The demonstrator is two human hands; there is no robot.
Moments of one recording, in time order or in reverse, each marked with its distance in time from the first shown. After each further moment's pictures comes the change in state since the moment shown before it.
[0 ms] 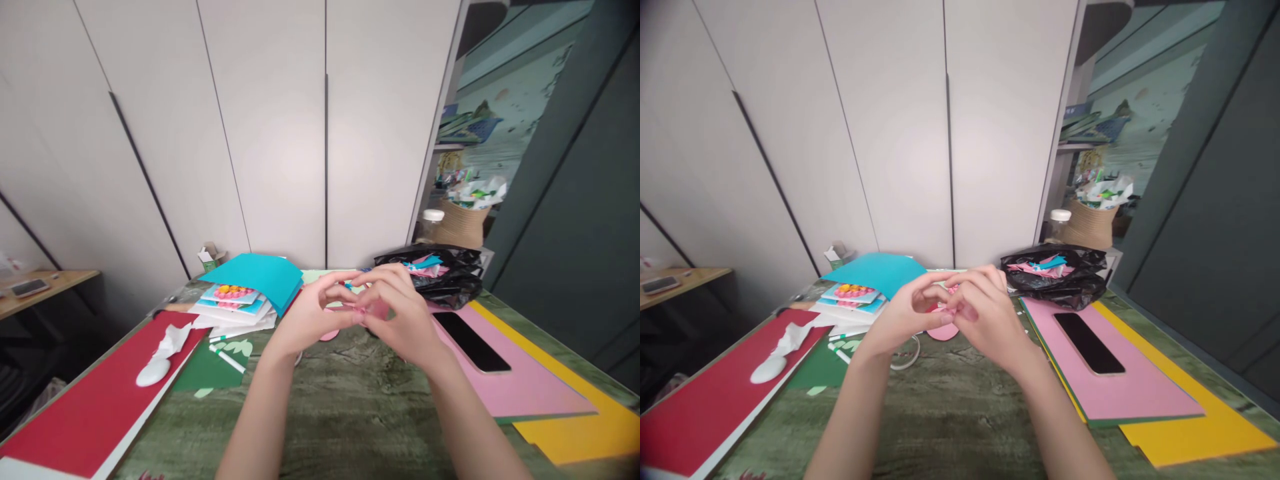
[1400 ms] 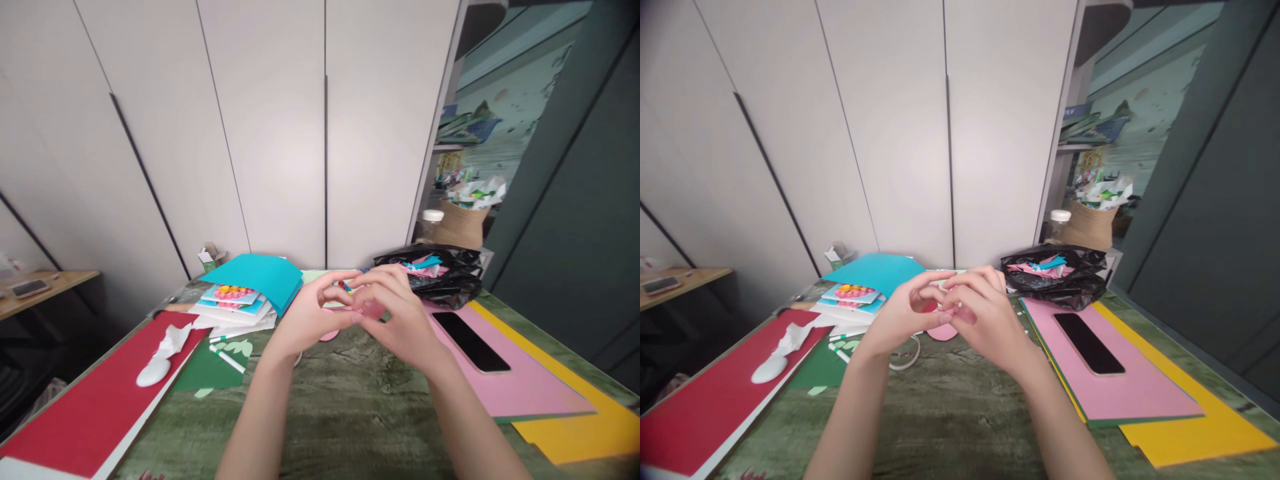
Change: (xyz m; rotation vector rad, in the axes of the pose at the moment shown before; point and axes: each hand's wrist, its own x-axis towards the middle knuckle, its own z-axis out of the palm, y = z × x) left_hand -0.001 0.007 0.001 0.061 0.040 -0.025; right_hand -0.001 0.000 -0.001 0.003 -0.045 -0.007
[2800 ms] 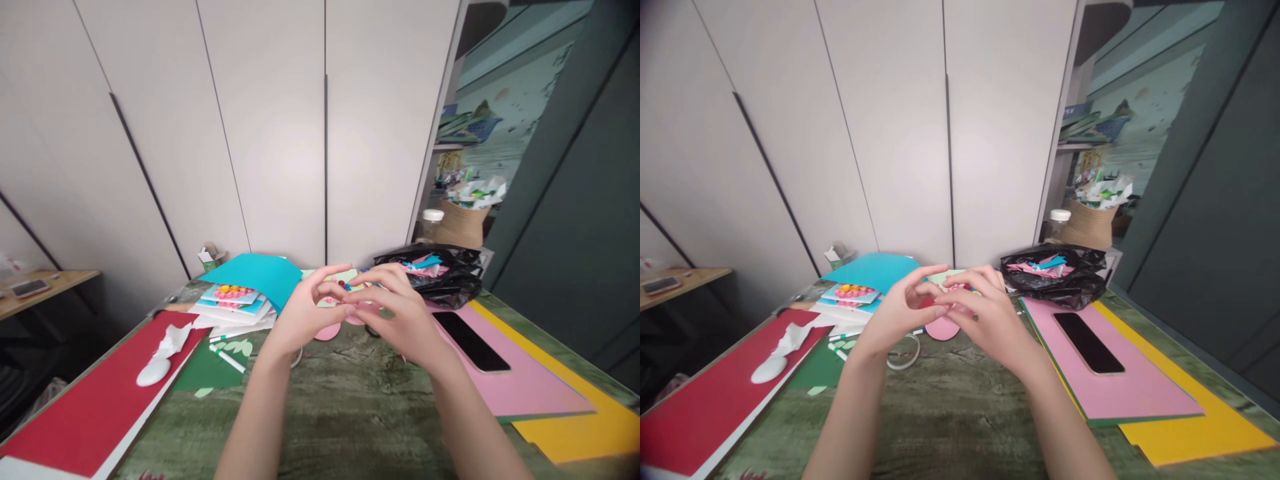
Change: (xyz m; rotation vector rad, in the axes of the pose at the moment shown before) left_hand -0.001 -0.001 -0.003 -0.005 0.049 0.040; right_hand 0.001 0.004 -0.004 -0.004 -0.040 -0.021
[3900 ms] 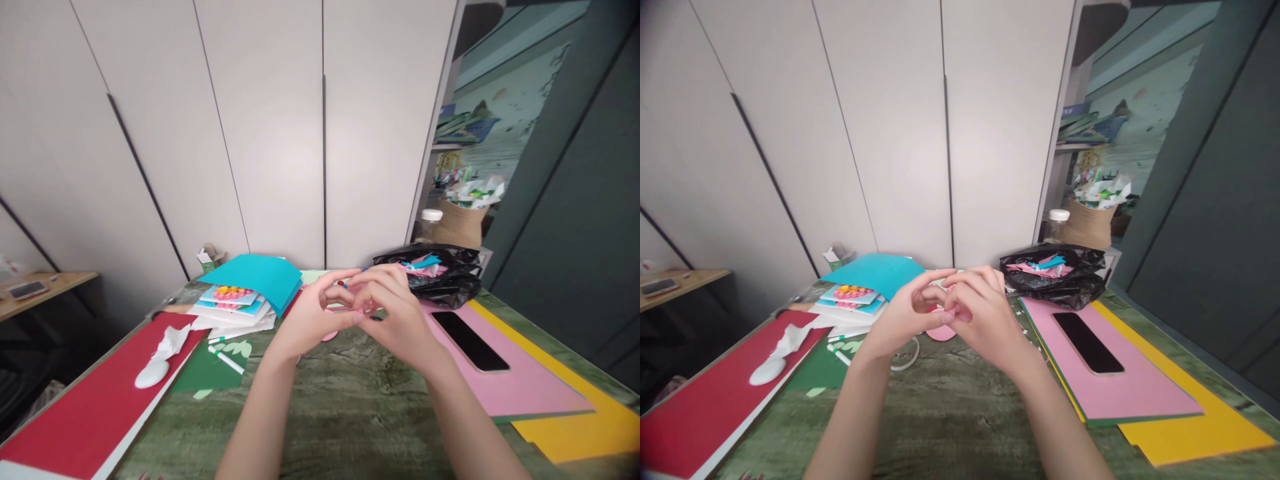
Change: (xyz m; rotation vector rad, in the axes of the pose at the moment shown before) left_hand 0.001 0.000 0.008 -0.024 -0.042 -0.068; right_hand 0.000 -0.003 0.005 -0.014 0.026 0.059
